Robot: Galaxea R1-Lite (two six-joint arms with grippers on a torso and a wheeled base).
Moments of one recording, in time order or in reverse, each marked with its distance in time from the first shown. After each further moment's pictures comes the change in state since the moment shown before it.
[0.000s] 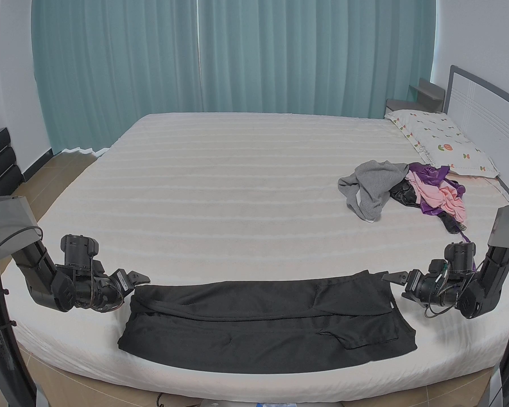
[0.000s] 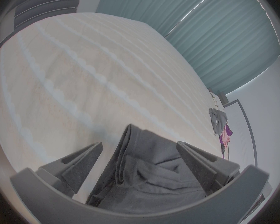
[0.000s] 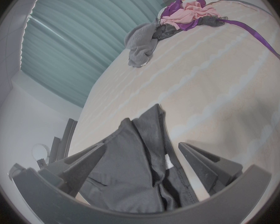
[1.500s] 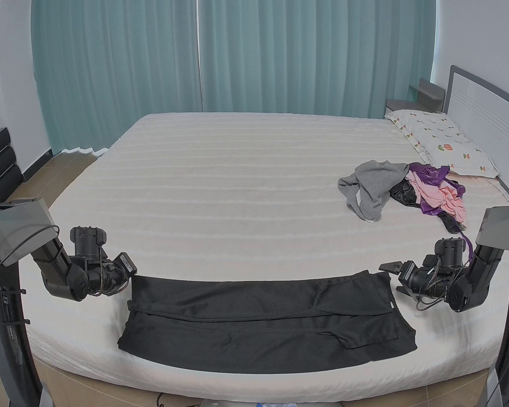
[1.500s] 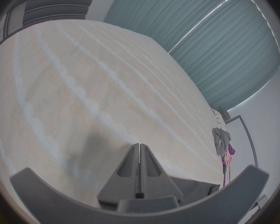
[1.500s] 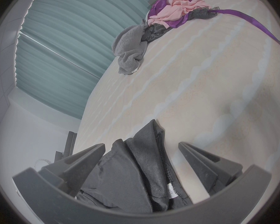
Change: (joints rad) left arm 0.011 0.153 -0.200 -0.073 0.084 -0.083; right arm 0.004 0.107 -0.156 0.009 -0.046 0.134
